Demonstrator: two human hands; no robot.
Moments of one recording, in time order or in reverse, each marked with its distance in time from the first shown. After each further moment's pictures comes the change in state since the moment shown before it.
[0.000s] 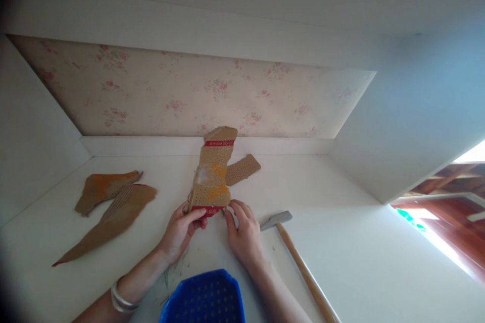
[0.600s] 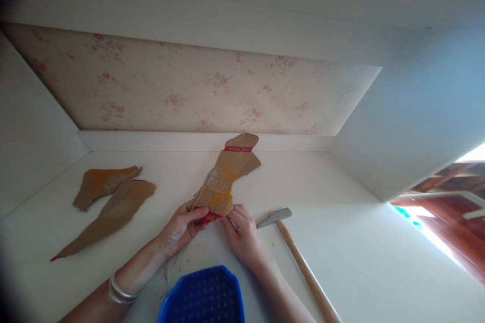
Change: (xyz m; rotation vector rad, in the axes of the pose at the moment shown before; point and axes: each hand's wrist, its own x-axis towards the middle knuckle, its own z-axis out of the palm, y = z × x) left_hand 0.000 0.009 -0.001 -0.147 -0.129 -0.258; right_hand -0.002 -0.008 -0.010 0.291 -0.105 -0.053
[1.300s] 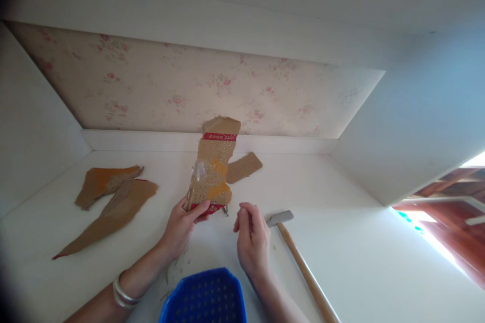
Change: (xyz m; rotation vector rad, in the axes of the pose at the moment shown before) left_hand 0.003 -0.007 0.006 0.210 0.271 0.259; right_hand -0.009 -0.009 0.004 -0.001 0.379 0.225
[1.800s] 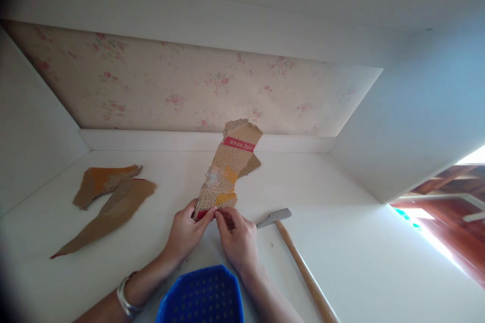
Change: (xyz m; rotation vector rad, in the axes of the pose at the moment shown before) left_hand -0.013 -0.006 0.005 0.700 0.002 0.430; right_hand -0.003 -0.004 0.014 0.025 -0.183 0.050
